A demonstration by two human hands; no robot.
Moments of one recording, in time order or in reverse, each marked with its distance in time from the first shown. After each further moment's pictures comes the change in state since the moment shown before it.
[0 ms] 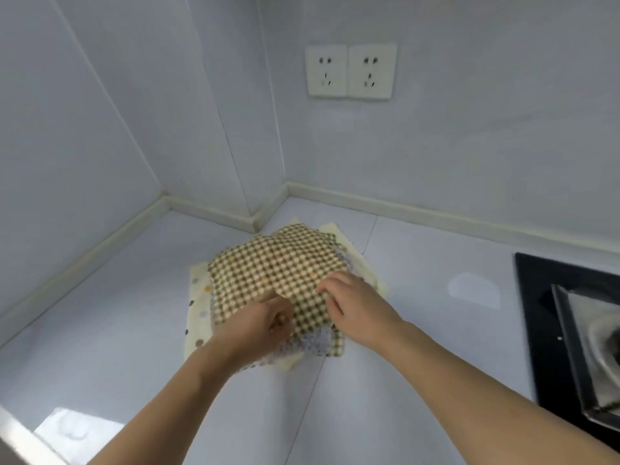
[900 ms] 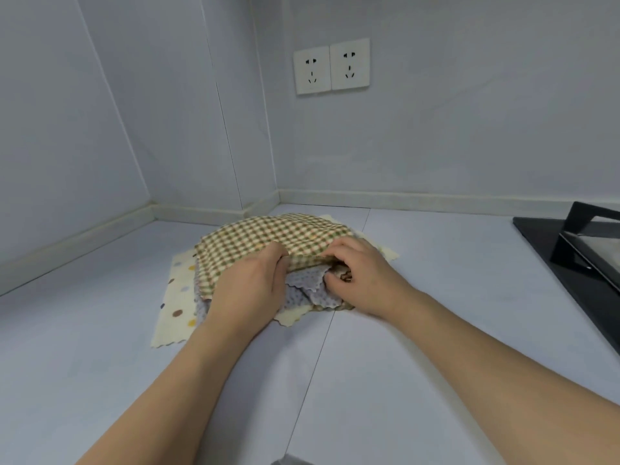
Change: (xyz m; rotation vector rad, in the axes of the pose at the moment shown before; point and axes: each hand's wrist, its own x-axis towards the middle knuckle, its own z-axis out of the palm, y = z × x) left_hand -0.005 -0.030 0.078 0.166 0.753 0.232; right_hand -0.018 0.034 0.088 -0.062 0.444 -0.157
